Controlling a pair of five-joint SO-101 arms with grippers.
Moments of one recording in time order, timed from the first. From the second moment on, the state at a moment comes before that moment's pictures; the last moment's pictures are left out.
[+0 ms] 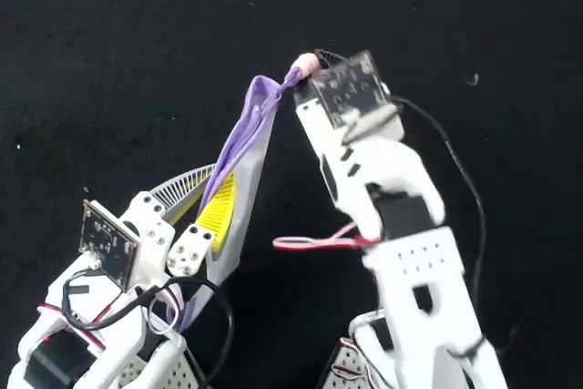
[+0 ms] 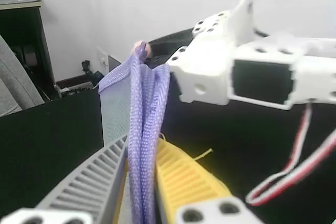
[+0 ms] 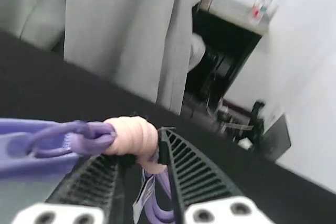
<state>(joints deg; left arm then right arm) 29.5 -98.1 52.3 58.7 0.3 -12.9 -44.7 46.9 21.7 19.4</state>
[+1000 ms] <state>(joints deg) 25.1 -101.1 54.3 59.5 0.7 -6.9 -5.4 31.8 13.0 22.5</state>
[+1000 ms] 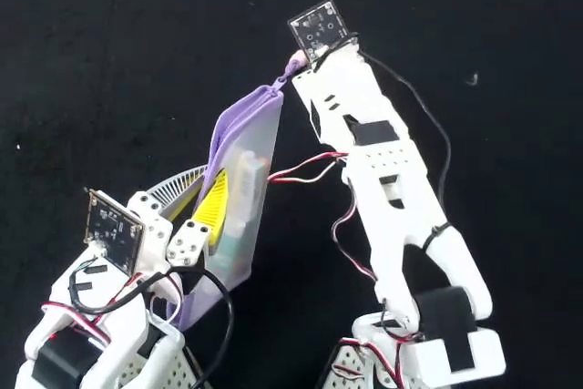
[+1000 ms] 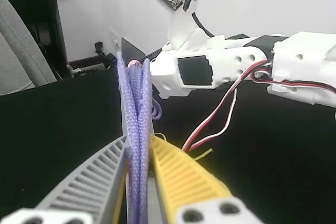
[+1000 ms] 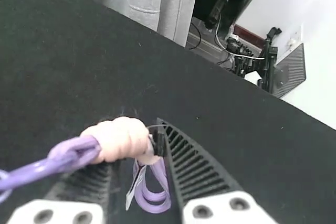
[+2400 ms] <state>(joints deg) 8.8 -104.2 74.8 48.8 3.8 -14.2 -16.0 39.0 21.7 22.5</state>
